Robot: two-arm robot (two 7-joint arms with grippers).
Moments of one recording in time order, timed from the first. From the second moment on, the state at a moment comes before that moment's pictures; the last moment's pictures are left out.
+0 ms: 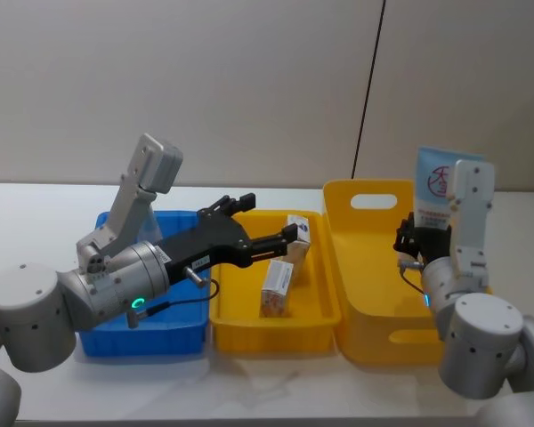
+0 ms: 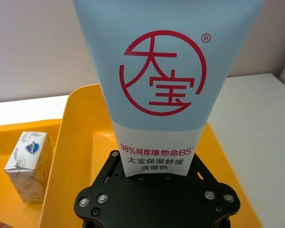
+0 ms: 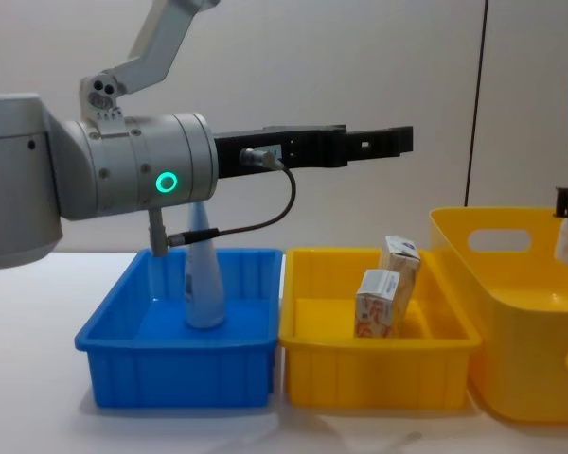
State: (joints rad) left arm -0.62 0.21 0.48 -1.26 -0.49 0.12 -0.66; right arm 0.41 0.03 -0.11 -1.35 0.11 0.31 -0.22
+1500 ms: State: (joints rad) left arm -0.62 0.21 0.48 -1.26 -0.49 0.12 -0.66; right arm 0.43 0.00 -0.10 -1.30 0.09 0.29 -0.25
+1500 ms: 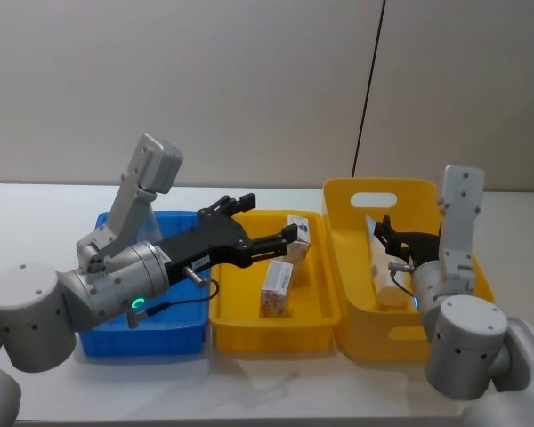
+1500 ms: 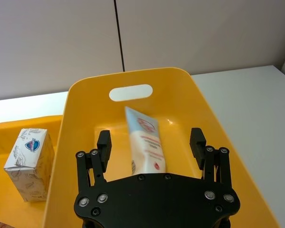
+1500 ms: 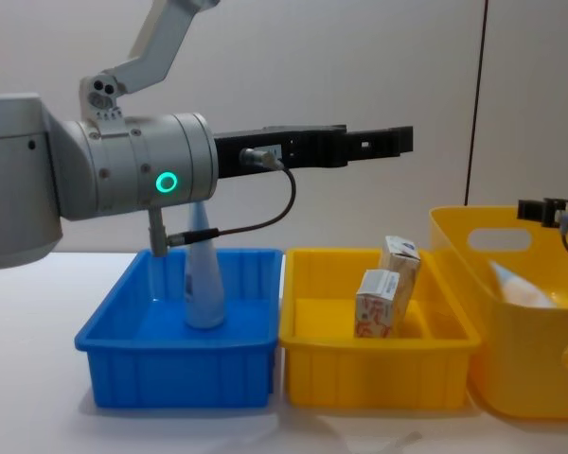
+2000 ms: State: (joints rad) left arm -0.62 0.21 0.48 -1.26 -0.49 0.12 -0.66; right arm 0.42 0.00 -0.10 -1.32 0.10 0.26 -0.22
